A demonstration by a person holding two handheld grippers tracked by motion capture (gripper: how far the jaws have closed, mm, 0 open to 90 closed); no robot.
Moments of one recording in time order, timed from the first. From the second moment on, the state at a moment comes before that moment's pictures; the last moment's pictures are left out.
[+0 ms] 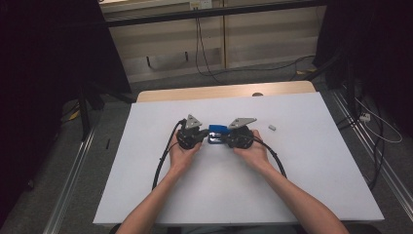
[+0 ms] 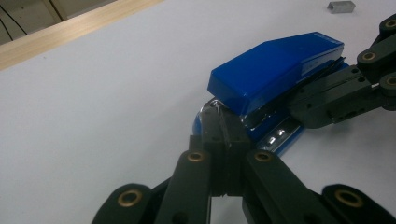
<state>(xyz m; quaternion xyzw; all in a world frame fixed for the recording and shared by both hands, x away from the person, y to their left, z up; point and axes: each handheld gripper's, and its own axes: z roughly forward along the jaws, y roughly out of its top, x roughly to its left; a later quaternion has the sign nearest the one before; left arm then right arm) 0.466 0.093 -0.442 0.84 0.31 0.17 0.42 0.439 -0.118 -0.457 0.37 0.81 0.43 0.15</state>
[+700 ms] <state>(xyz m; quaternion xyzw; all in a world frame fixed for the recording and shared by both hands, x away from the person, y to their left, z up) 0.467 0.092 -0.441 0.83 0.31 0.17 0.43 0.438 -0.117 -0.457 0.37 0.81 0.43 0.16</state>
